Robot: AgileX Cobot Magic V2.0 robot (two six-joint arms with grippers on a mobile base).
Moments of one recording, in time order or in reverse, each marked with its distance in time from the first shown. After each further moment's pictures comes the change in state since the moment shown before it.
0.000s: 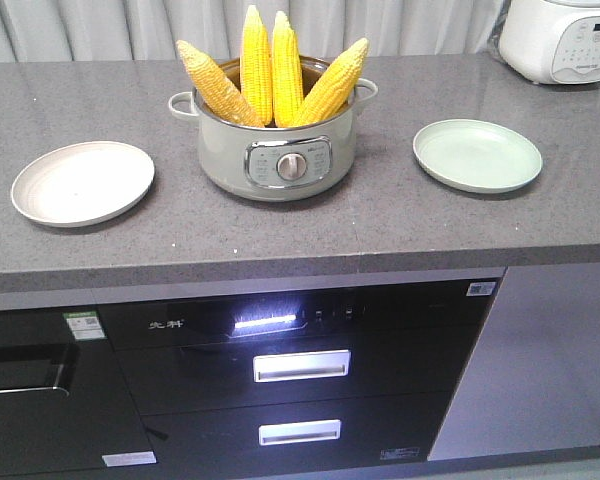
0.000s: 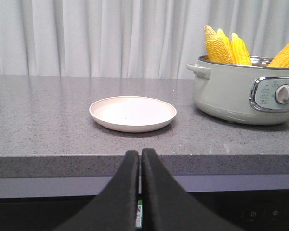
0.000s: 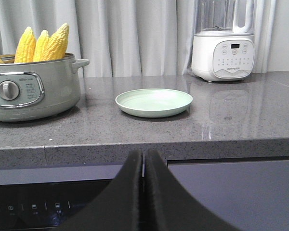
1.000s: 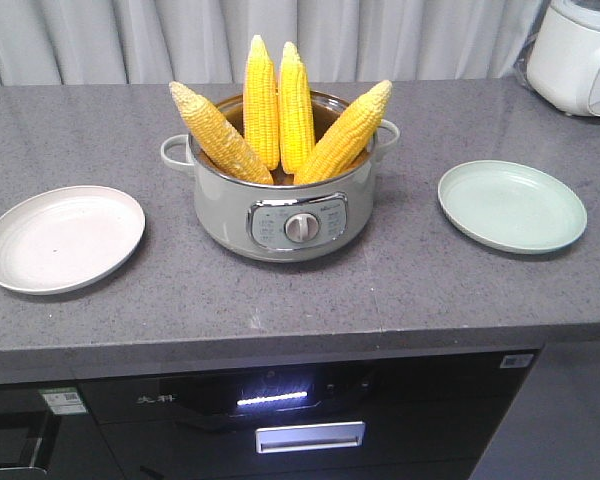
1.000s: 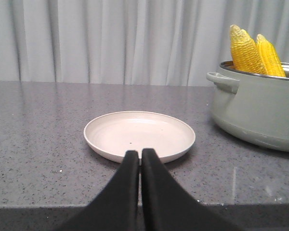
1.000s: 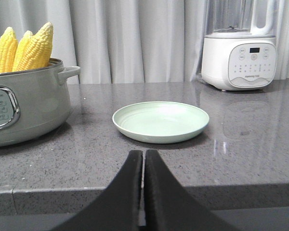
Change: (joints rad) left arm 0.000 0.000 0.000 0.000 0.000 0.000; right arm 0.000 0.000 0.000 0.000 0.000 0.000
